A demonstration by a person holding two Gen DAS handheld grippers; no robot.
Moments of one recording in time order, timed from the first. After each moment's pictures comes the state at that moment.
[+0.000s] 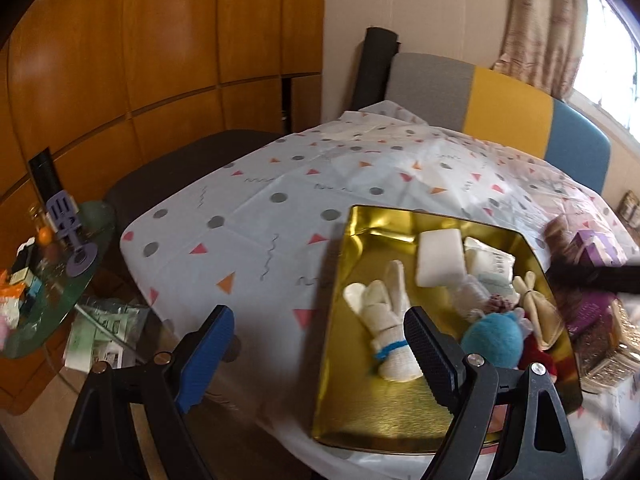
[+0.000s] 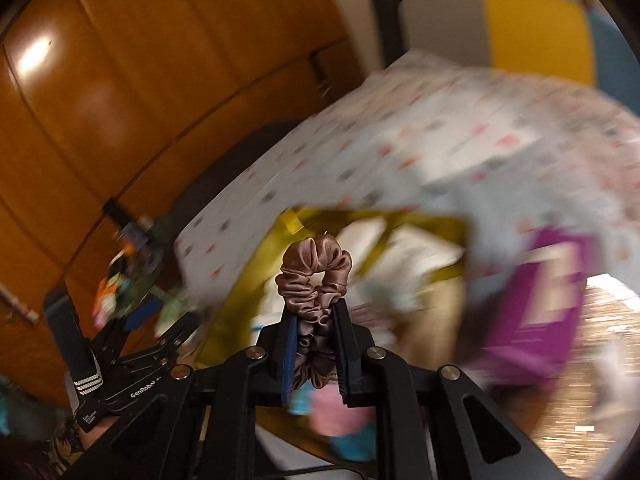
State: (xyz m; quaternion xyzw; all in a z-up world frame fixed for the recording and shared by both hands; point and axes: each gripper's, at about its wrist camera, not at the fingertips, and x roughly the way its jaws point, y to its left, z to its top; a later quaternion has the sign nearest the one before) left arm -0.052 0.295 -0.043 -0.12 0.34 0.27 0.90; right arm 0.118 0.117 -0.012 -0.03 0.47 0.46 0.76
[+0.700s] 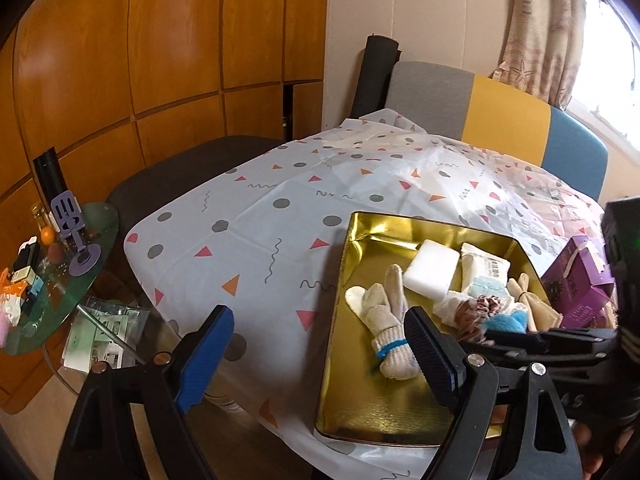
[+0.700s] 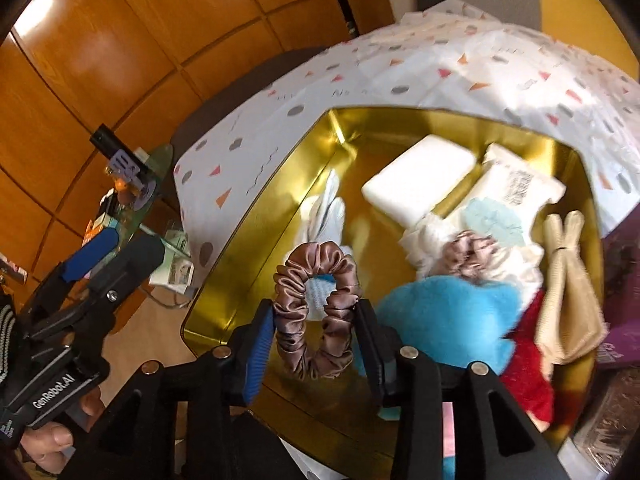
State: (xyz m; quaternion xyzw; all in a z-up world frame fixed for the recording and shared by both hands) left arm -0.062 0.291 -0.034 -0.12 0.32 0.26 0.90; right arm 0.073 0.162 -0.074 -0.08 0.50 0.44 0.74
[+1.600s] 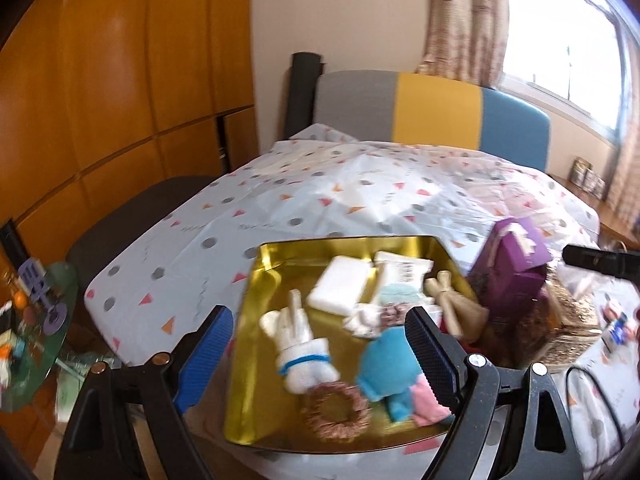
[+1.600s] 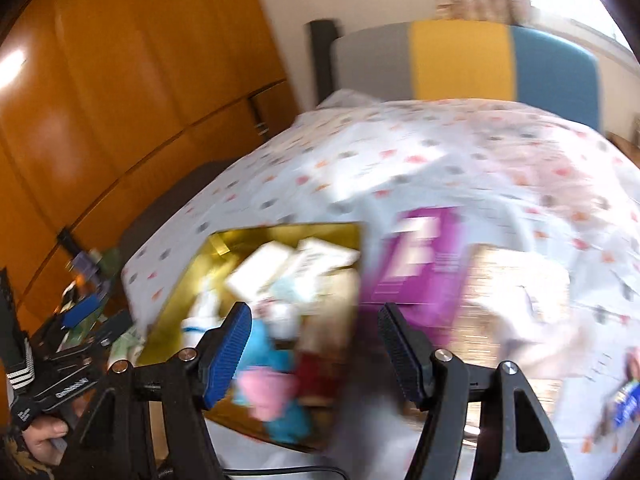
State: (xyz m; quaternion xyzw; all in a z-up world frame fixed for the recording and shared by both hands) left arm -0.031 0.211 0.002 -0.05 0.31 0.17 0.94; right arm 0.111 -0.027 0.009 0.00 0.39 0.30 0.87
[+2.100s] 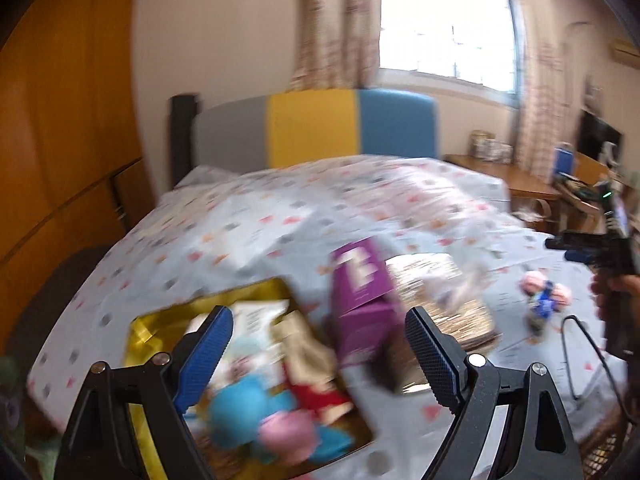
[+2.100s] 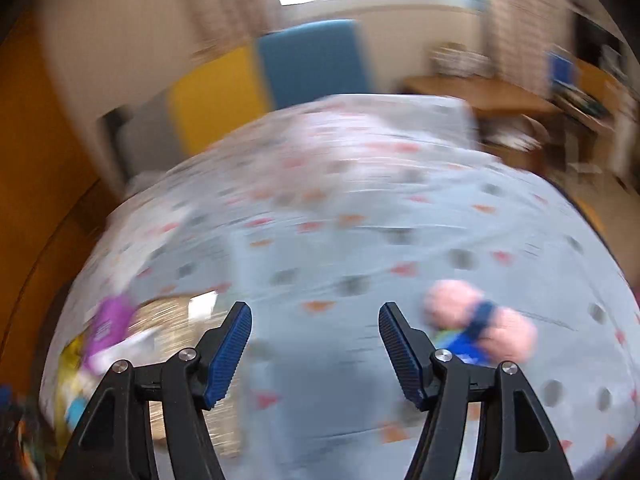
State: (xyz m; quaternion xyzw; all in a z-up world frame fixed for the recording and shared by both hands) left arm 0.015 0.082 0.047 0.02 0.27 -0.02 0.96; right arm 0.163 -0.311 -0.011 0.16 0.38 -0.03 0.91
